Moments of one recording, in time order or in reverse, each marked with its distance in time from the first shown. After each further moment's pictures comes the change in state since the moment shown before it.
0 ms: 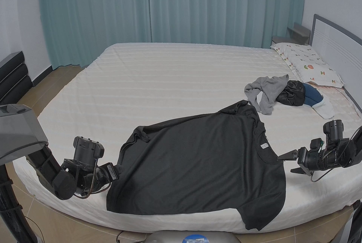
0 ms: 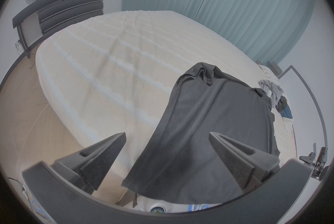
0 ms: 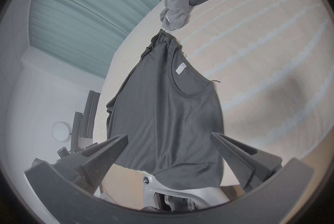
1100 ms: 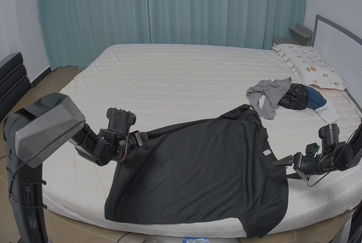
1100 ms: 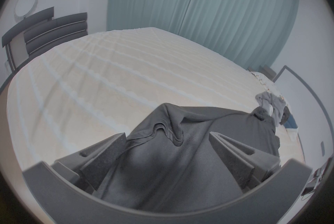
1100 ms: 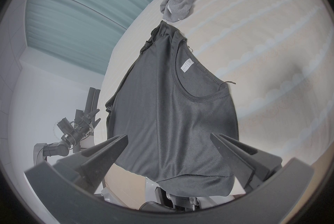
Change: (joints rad) left arm -0.041 0.279 -0.607 0.161 0.076 0.103; right arm 0.037 0.029 0.022 -0.010 0.012 0.014
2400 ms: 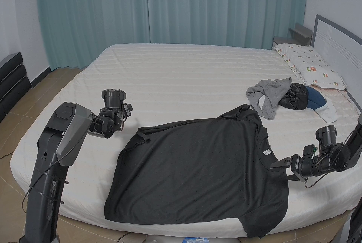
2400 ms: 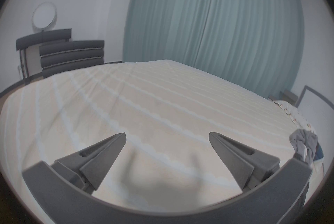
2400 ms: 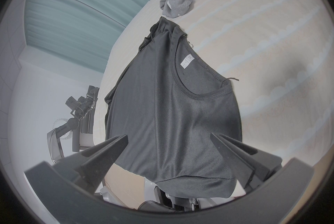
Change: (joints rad) left arm 0.183 0.407 -0.790 0.125 0.128 0.150; right arm 0.018 0.031 -0.003 -0.016 -0.004 0.000
